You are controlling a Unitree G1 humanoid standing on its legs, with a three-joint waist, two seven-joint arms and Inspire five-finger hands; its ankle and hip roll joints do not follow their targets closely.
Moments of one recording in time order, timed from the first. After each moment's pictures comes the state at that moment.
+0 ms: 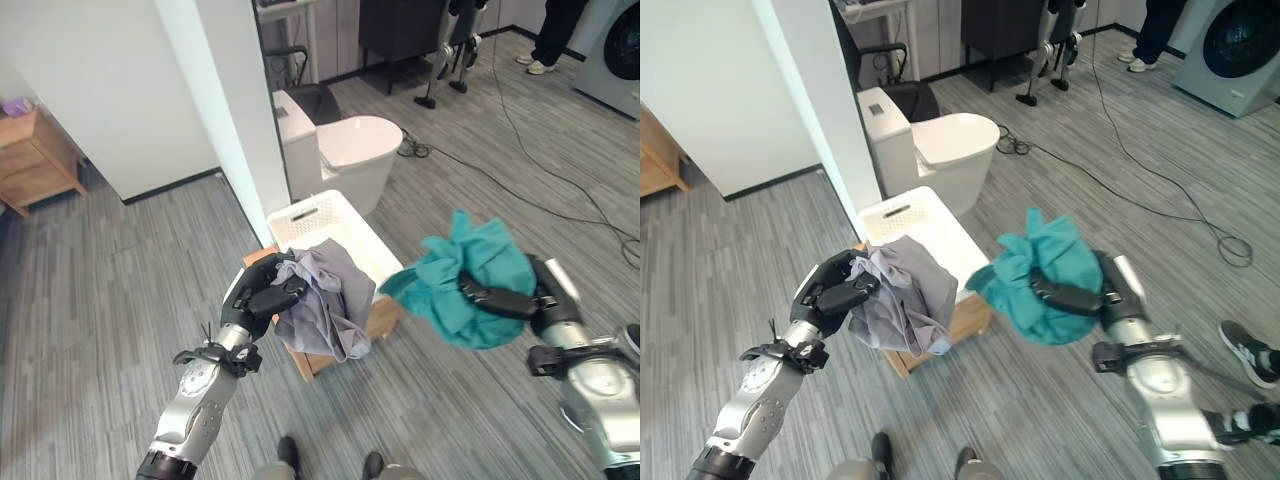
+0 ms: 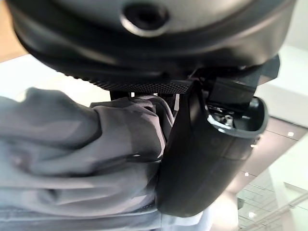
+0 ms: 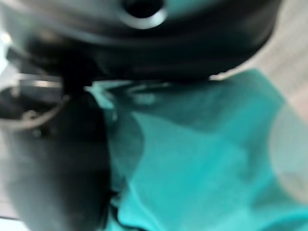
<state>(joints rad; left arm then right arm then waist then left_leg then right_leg) -0.01 0.38 -0.13 -0.08 -0.71 -0.02 -0.08 0.04 -0.79 -0.16 0.04 0.39 -0.02 0.04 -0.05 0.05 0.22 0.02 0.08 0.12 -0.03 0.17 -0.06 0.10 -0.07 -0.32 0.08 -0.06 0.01</state>
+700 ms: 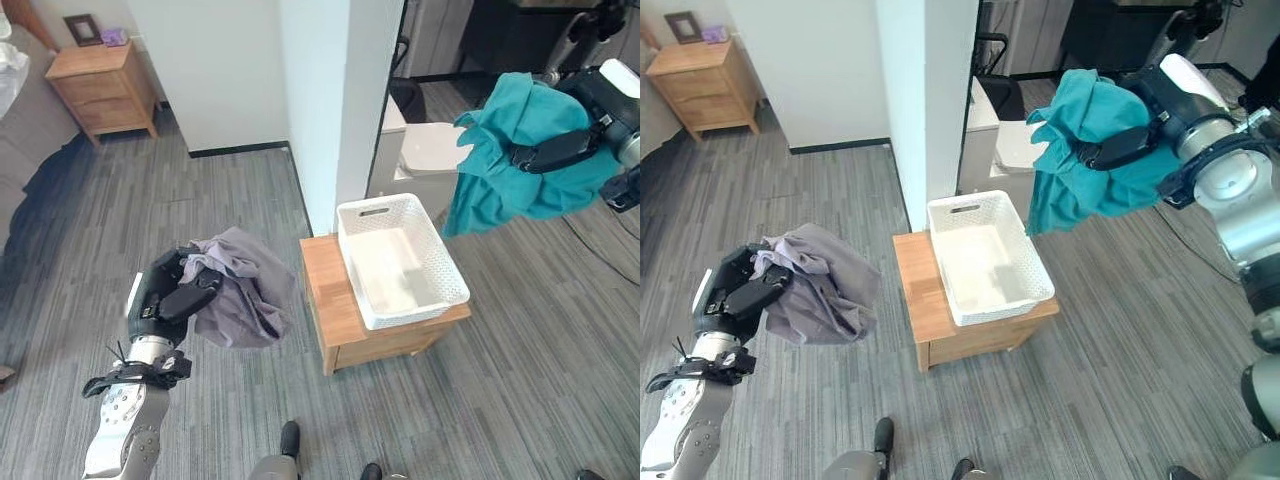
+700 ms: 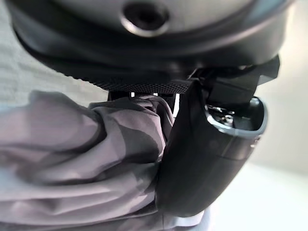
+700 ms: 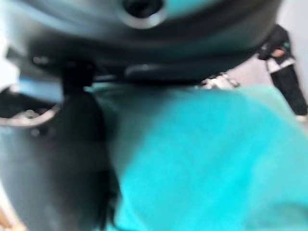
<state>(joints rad) 0.17 0.46 0.12 -0.11 -0.71 -0.11 0.04 -1.09 -1.17 0.67 0.67 0.20 -0.04 0.06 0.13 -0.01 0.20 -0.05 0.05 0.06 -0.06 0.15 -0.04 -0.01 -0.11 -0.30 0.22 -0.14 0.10</state>
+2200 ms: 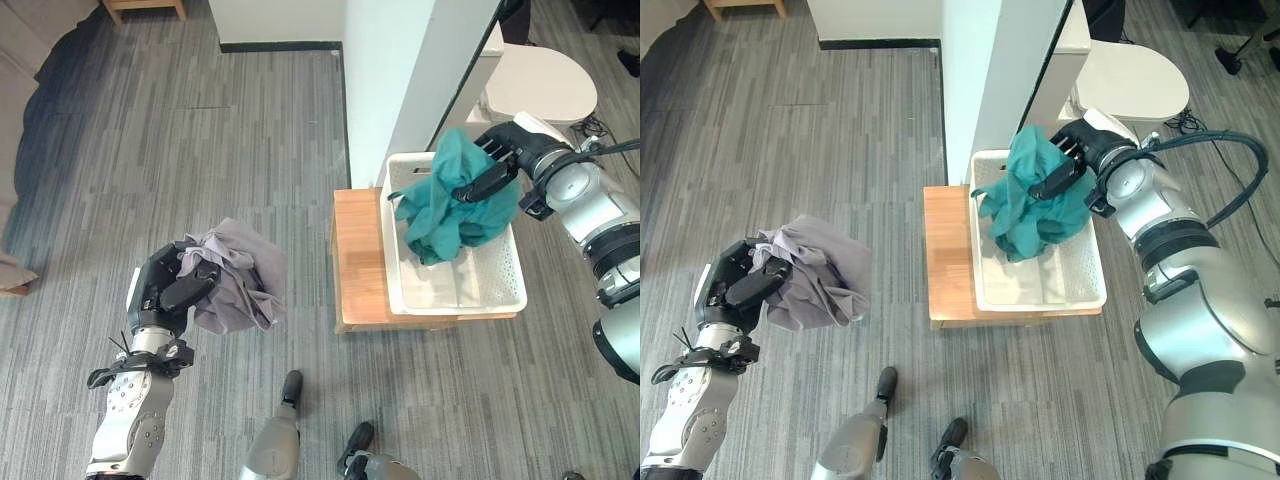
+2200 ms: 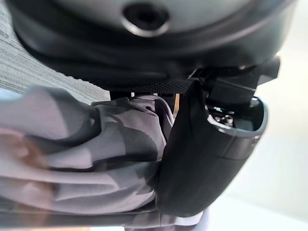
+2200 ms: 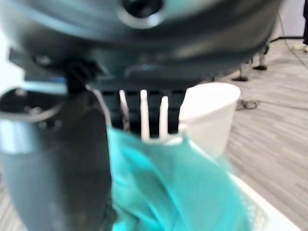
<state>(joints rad) 0.08 0.46 0.07 -0.05 -0.71 -0.13 0.08 -1.30 -0.85 0.88 1.05 0.12 0.02 0.11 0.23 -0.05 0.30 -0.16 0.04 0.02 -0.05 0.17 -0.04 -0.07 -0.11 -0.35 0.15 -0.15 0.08</state>
